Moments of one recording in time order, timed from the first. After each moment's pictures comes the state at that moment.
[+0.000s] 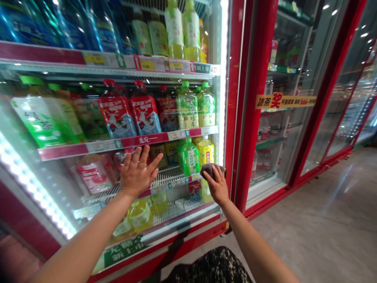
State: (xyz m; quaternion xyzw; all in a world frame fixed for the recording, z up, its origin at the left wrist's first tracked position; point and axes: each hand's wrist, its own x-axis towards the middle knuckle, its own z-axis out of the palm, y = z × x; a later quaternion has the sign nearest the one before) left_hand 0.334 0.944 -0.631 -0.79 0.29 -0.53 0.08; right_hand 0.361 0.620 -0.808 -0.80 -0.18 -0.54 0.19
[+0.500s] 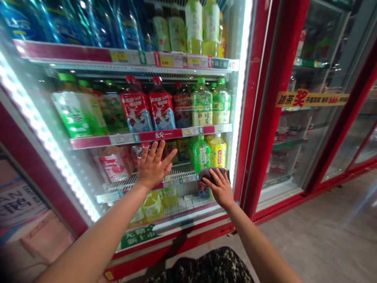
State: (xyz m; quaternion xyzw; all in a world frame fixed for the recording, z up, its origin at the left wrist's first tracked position) left_hand 0.330 0.943 -0.633 -0.78 0.28 -0.54 0.11; right_hand 0.345 0.648 -0.808 -0.80 -0.26 -0.52 0.11
